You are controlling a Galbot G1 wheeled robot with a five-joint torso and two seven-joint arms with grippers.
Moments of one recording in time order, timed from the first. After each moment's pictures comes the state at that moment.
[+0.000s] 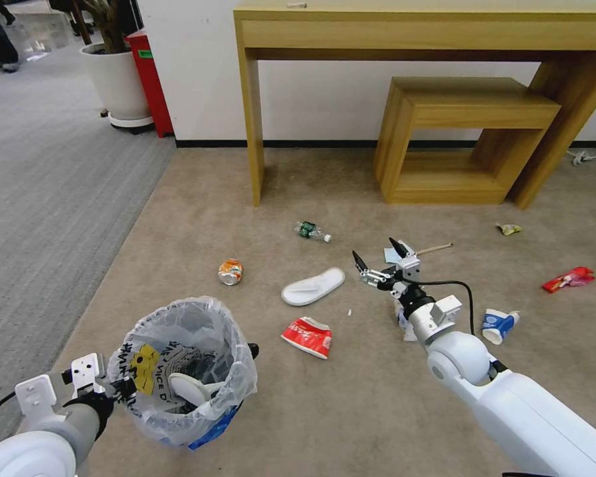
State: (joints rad) left arm 1.74 -1.12 -0.85 -2.38 -1.15 0.74 -0.66; right arm -0.95 0.84 0.00 1.73 0.58 0.24 0.12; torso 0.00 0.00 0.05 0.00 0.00
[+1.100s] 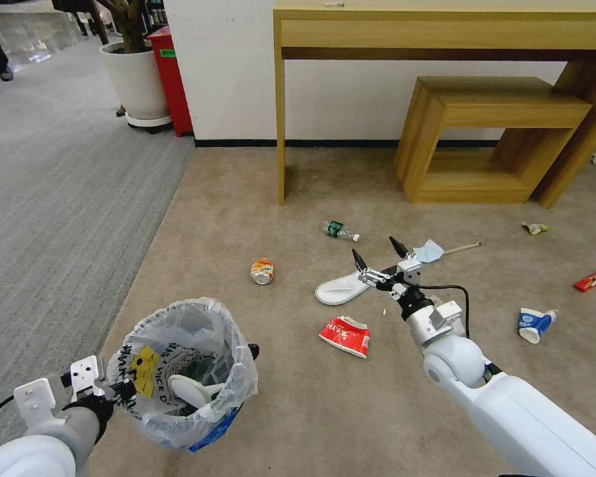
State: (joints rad) left arm 1.75 -1.14 -0.85 -2.39 -1.14 0.74 -0.66; right arm -0.94 0.85 -0.03 1.70 0.59 0.34 0.13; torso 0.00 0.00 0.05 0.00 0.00
